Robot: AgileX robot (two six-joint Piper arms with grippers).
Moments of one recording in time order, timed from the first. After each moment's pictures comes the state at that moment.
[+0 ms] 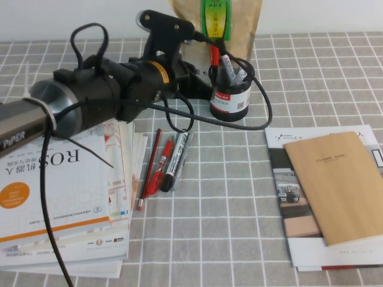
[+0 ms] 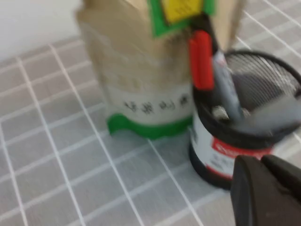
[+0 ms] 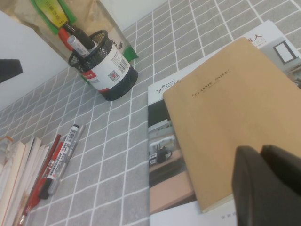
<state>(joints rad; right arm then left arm) -0.04 -0.01 0.03 0.70 0.39 -0.07 -0.57 1.86 -1.39 0.15 0.14 -0.07</state>
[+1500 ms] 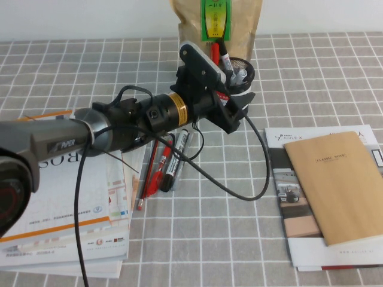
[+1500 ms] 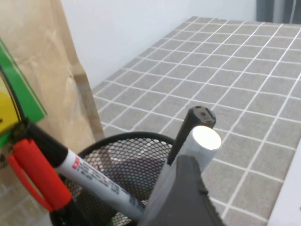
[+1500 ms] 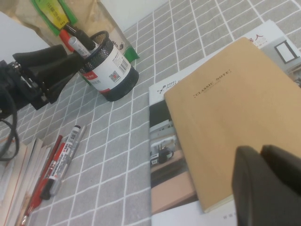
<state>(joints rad) -0.04 -0.01 0.03 0.71 0.39 -0.07 -0.52 2.10 -1.38 0.86 -0.60 -0.41</state>
